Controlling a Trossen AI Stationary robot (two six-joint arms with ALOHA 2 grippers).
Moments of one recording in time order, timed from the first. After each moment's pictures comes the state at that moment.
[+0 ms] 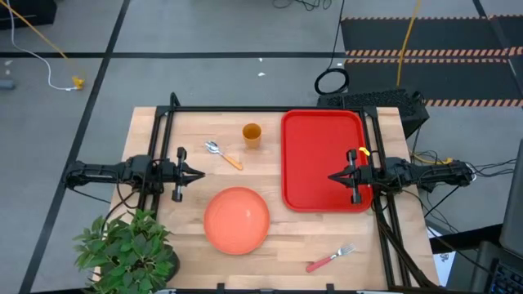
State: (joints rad) left arm -0.05 0.01 0.01 0.01 -0.01 0.11; right arm 0.10 0.00 0.02 0.02 0.05 -0.14
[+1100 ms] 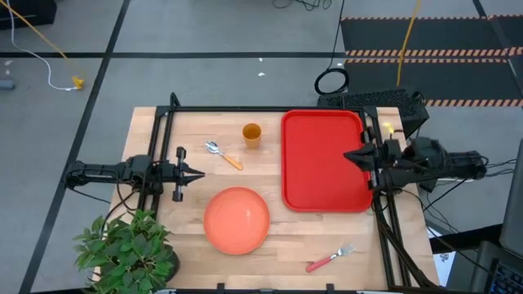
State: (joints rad) left arm -0.05 0.01 0.01 0.03 -0.01 0.20; right arm 0.10 0.37 0.51 0.05 0.12 0.02
